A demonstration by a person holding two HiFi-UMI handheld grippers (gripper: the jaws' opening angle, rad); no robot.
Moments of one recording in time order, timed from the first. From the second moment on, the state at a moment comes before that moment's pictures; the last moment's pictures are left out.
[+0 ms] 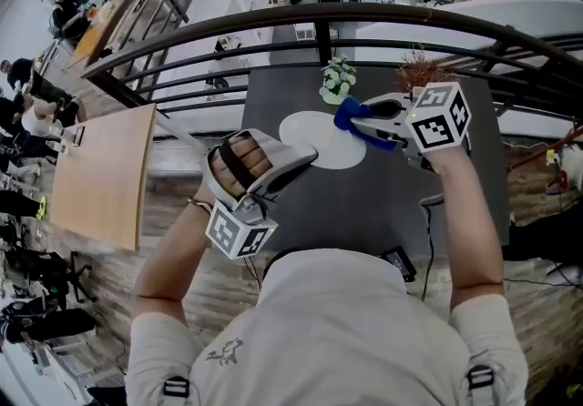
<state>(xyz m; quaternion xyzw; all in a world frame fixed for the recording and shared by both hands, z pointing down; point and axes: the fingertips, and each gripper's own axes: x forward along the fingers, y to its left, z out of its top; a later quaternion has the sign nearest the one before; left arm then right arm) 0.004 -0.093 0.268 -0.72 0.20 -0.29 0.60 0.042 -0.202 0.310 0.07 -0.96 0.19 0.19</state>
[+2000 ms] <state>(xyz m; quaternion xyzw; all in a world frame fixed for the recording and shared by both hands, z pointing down) 0.026 -0.063 0.257 -0.70 0.17 -0.26 0.64 -0.047 -0.143 0.241 -0.01 -0.97 0.06 0.21</state>
